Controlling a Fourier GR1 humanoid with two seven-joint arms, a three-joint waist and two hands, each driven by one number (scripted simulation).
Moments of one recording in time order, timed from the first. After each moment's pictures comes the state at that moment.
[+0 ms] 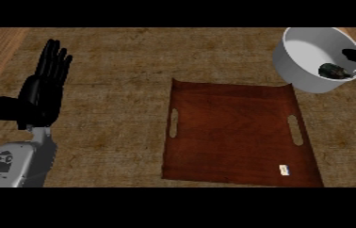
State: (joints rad) left arm -0.26 0.29 0.04 -1.53 0.23 0.17 0.03; right arm -0.83 -0.65 0.05 -0.44 0.40 -1.07 0.64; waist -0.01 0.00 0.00
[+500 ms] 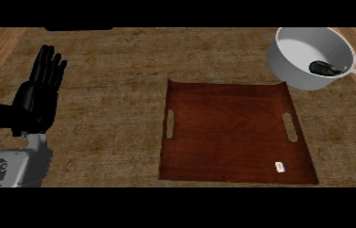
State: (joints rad) left arm -0.22 0.29 0.05 -1.56 0.22 0.17 0.03; right arm -0.54 -0.65 -0.05 -0.80 0.35 -1.23 0.57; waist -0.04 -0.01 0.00
